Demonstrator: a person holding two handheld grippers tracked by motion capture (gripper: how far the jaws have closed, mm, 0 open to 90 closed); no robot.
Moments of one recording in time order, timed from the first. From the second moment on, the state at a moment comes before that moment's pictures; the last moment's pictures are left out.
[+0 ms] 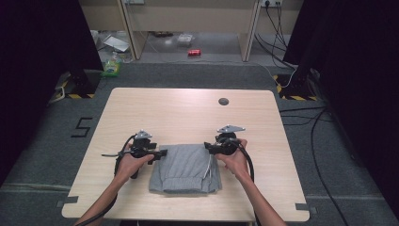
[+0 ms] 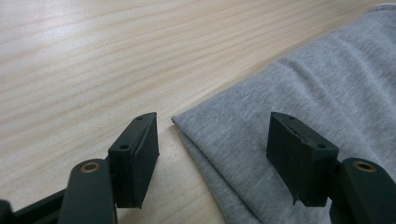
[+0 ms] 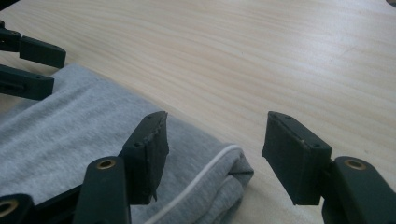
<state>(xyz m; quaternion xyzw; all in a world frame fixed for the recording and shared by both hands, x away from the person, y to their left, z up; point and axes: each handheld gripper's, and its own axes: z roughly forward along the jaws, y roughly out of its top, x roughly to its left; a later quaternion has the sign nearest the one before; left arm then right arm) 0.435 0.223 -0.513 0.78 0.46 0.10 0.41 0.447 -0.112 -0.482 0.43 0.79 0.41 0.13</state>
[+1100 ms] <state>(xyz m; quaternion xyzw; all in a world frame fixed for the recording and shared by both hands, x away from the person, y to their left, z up) 0.423 0.212 -0.516 0.80 0.42 0.14 0.40 0.445 -0.116 -0.509 0.45 0.80 0.39 0.09</state>
